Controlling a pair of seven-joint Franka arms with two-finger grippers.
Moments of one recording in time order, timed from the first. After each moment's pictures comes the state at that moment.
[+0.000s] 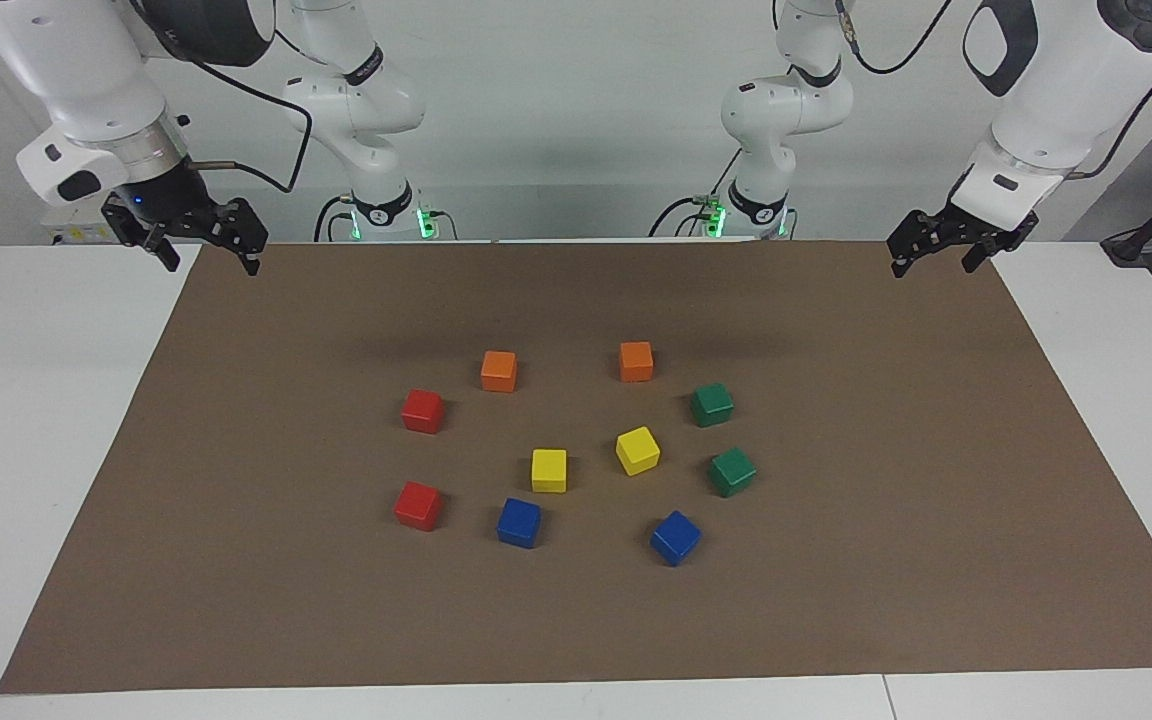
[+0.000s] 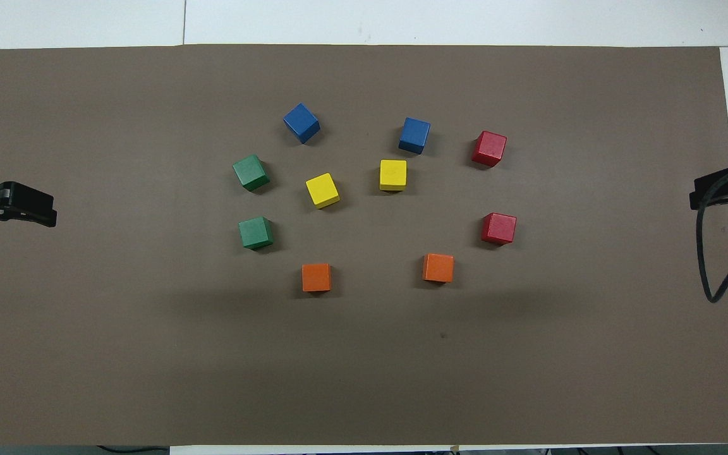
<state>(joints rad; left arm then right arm) 0.11 -0.02 -0.16 -1.62 0.04 1.50 0.00 0.05 -0.02 -0.10 -1.58 -0.05 1.51 0.00</state>
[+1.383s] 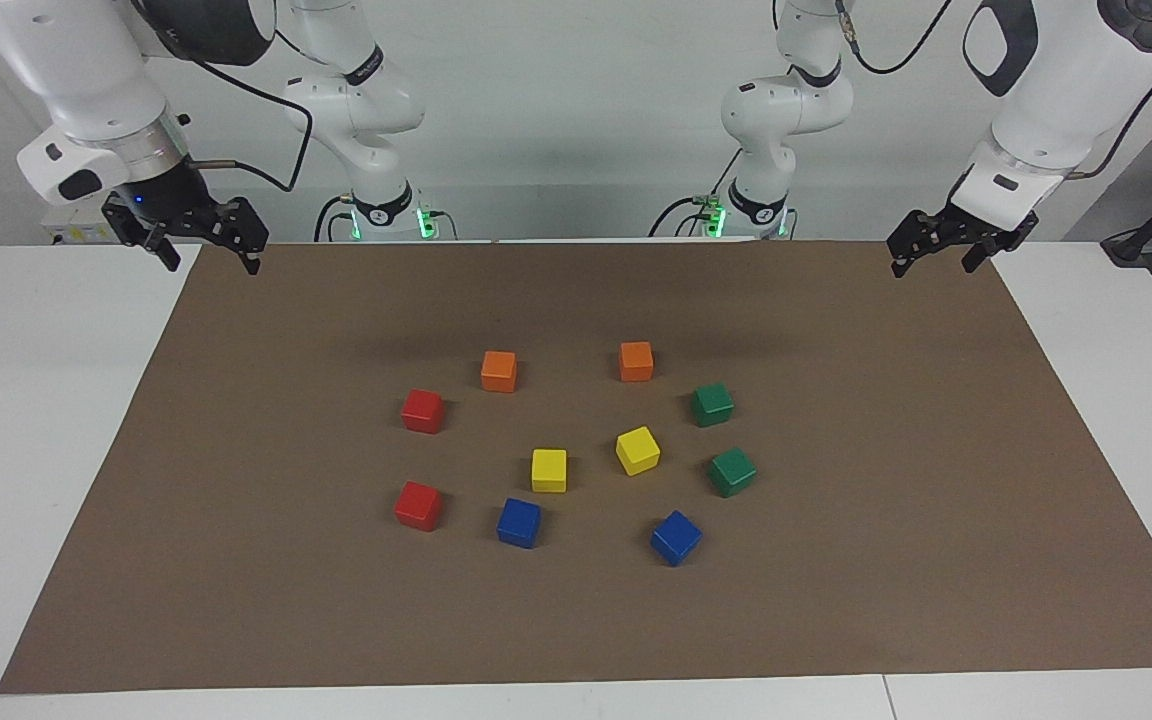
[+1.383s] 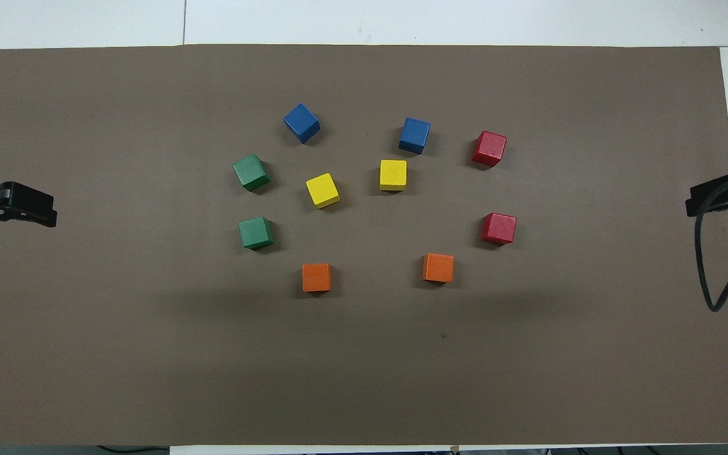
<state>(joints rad) 0.11 -0.02 -0.16 -1.62 0.04 1.50 0.00 0.05 -0.04 -0.10 -1.63 -0.03 1.52 -0.04</state>
